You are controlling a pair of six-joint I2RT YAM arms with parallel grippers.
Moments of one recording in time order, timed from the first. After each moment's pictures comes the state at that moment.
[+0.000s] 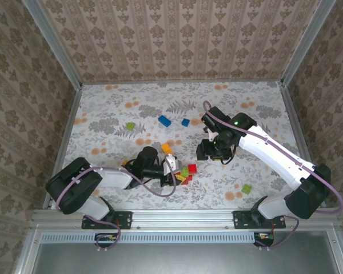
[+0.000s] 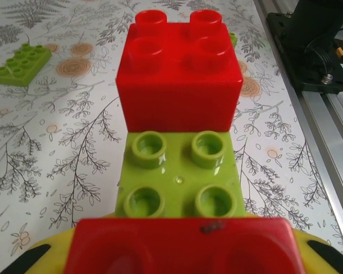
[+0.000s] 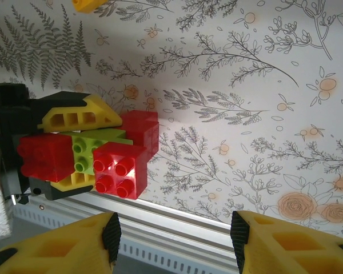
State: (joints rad) left arm -0.85 1.46 0.39 0.55 0.68 0.28; right arm 0.63 1.40 1.34 -1.26 -0.19 0.60
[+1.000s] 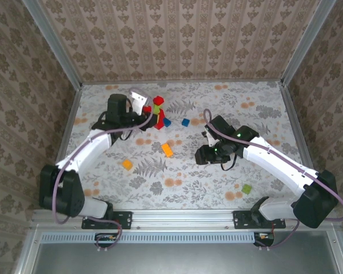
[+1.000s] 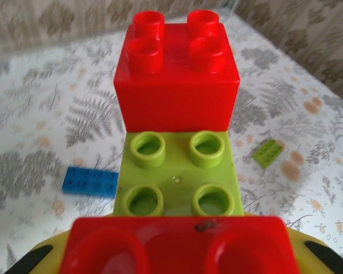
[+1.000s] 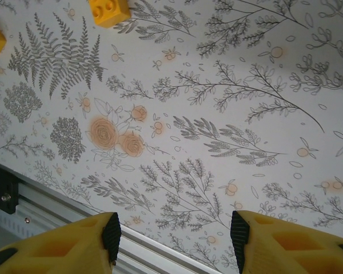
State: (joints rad) left arm -0.34 1.44 1.06 -0.23 0.55 -0.01; right arm 0.63 1.31 1.09 -0.97 -0.22 0.50
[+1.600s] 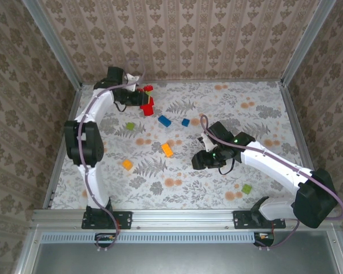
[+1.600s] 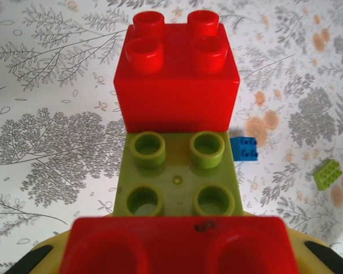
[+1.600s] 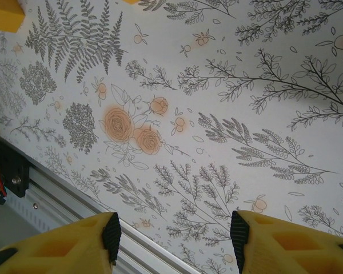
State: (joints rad) left arm -0.17 2.07 1.84 -0.78 0.60 0.01; right arm 0.63 1.31 0.96 -0.81 -0.33 0.47
